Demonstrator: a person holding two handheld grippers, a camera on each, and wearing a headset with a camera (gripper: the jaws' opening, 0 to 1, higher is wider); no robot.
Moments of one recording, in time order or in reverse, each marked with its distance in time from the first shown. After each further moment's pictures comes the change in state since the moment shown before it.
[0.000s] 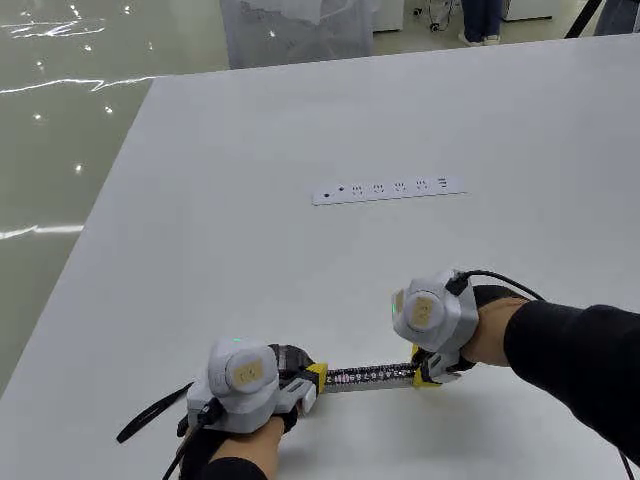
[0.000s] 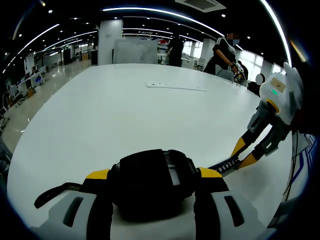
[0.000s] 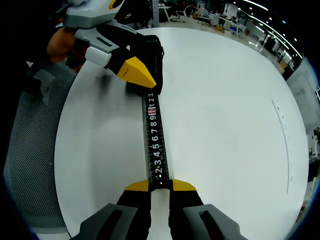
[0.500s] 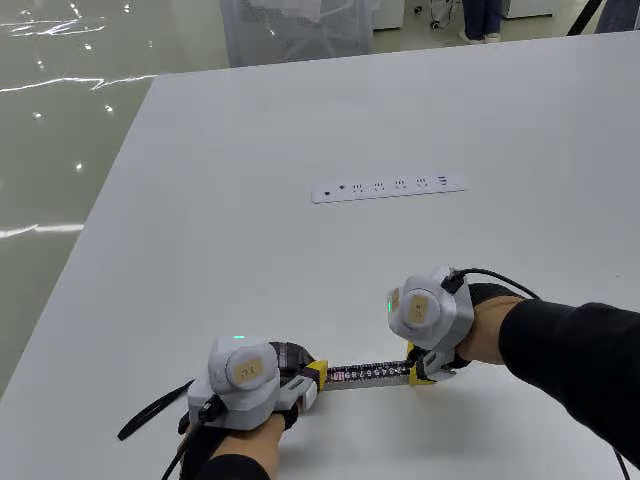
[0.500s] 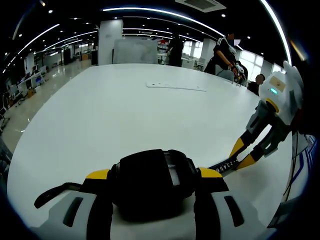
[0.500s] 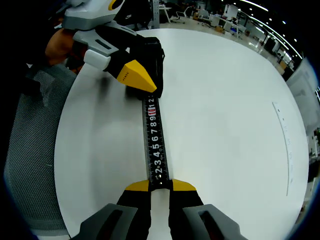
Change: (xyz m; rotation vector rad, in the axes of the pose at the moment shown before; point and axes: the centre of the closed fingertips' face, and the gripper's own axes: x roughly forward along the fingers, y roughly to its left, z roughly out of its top) left arm 0.000 0.001 0.000 0.000 -0.001 0.001; right arm 0.002 0.000 0.007 0.000 -0.008 -0.001
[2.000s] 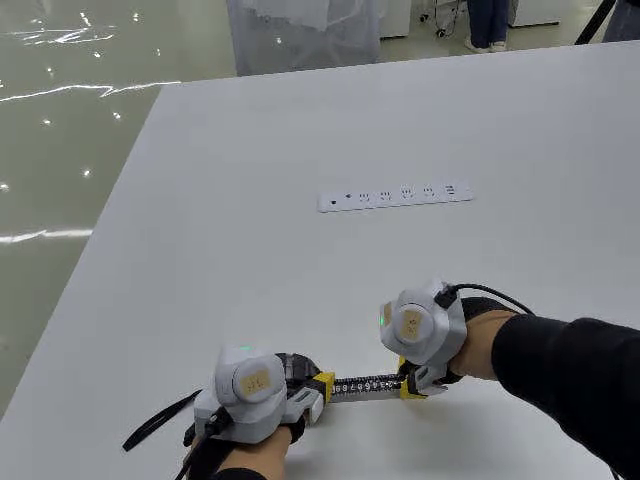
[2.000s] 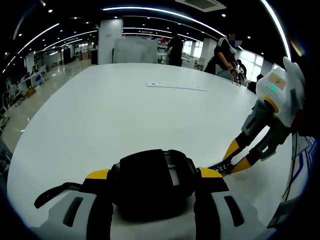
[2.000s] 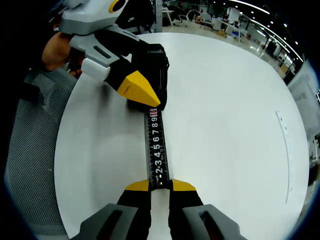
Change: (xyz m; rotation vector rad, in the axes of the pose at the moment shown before) left arm 0.001 -0.001 -0.001 -0.002 0.006 -0.001; right arm 0.007 0.003 0.020 -0.020 -0.030 0.007
